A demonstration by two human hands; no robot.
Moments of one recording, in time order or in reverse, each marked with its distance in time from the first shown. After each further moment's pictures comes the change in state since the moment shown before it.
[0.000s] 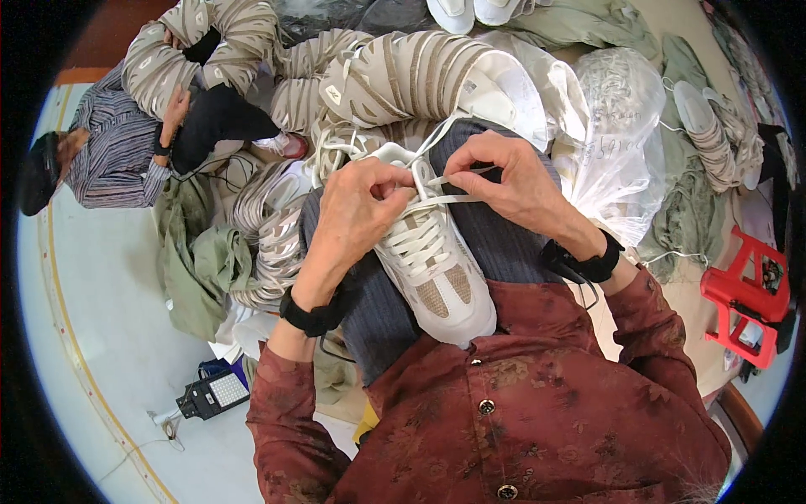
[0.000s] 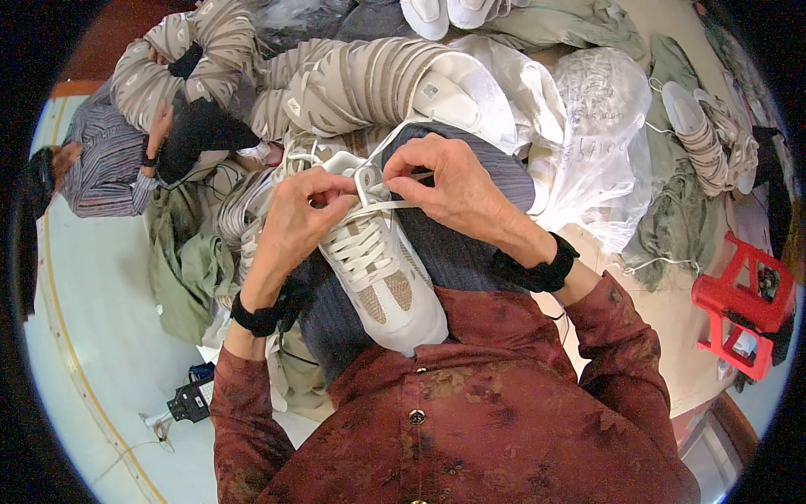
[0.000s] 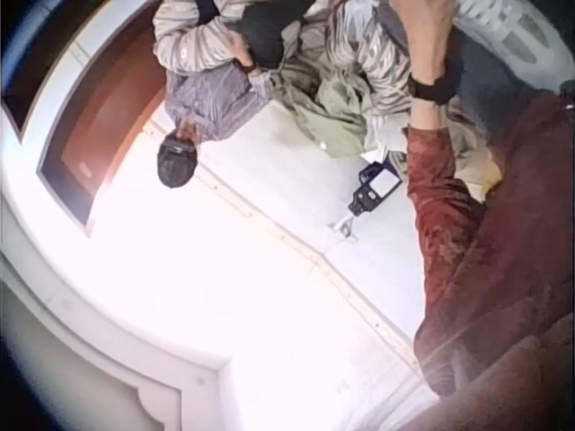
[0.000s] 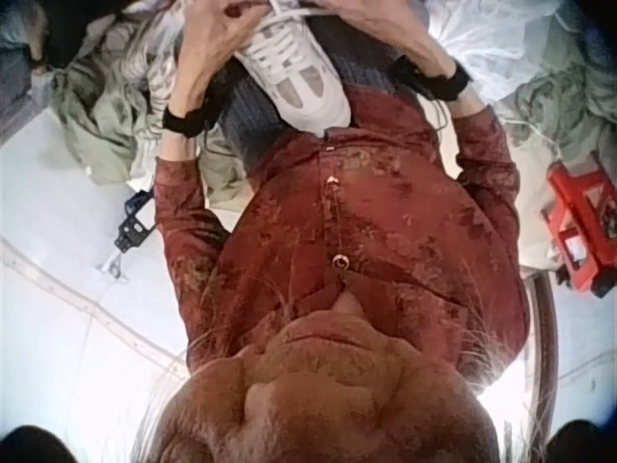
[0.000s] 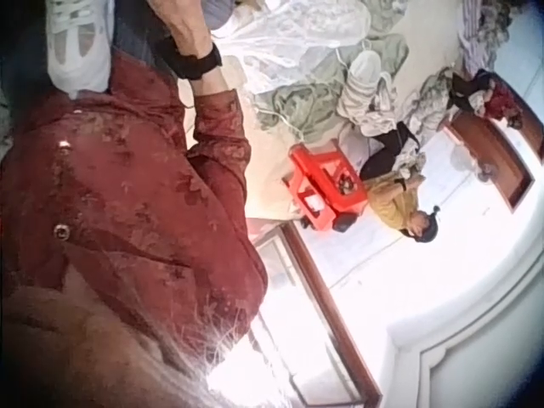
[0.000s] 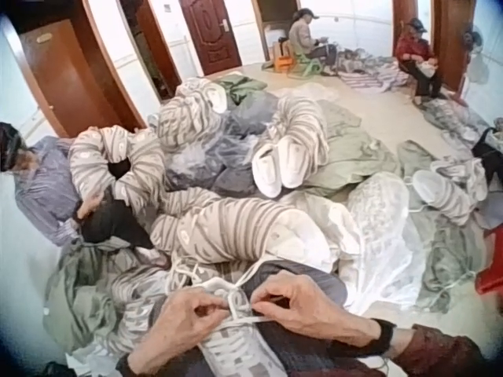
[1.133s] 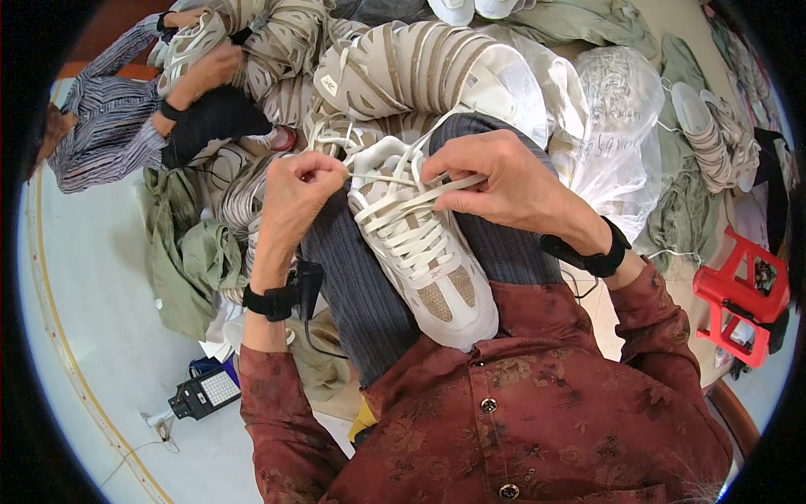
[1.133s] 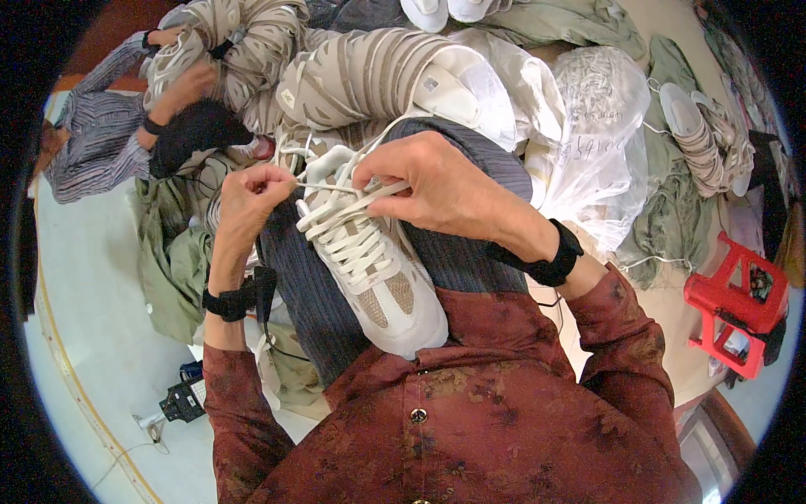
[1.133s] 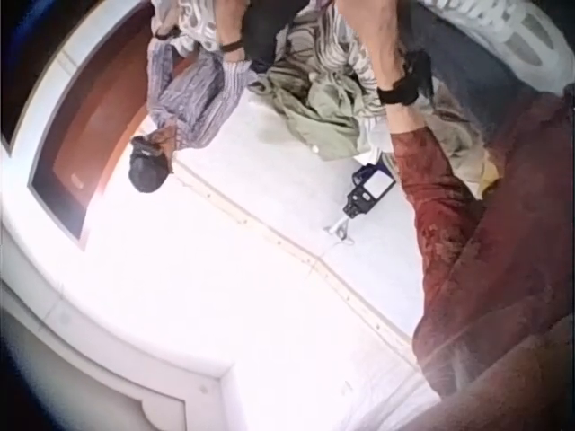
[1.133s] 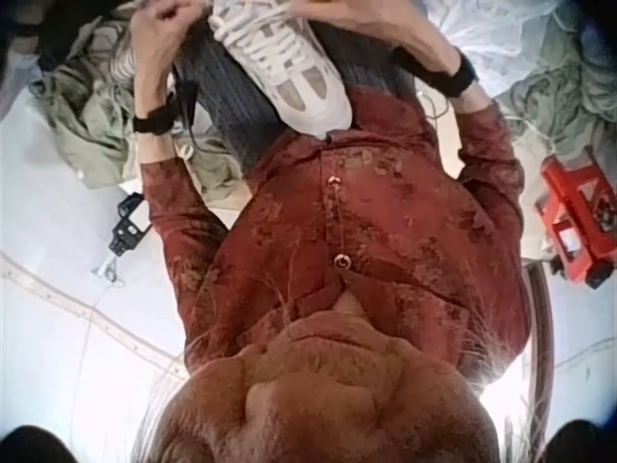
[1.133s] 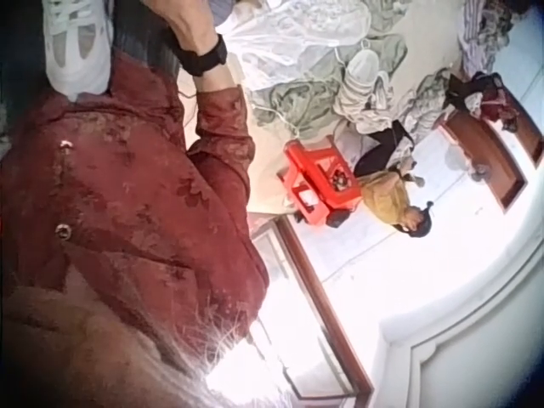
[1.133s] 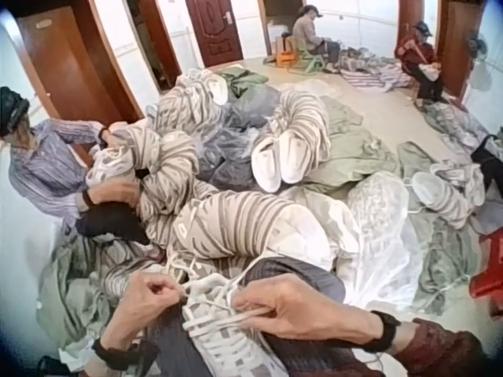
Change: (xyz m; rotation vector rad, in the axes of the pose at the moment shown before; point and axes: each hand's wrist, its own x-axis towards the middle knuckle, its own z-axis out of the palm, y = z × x) left_hand -0.001 -0.057 -0.040 -0.201 0.114 -0.248; right_hand 0.020 -0.020 0.004 -0.056 -0.203 -0.115
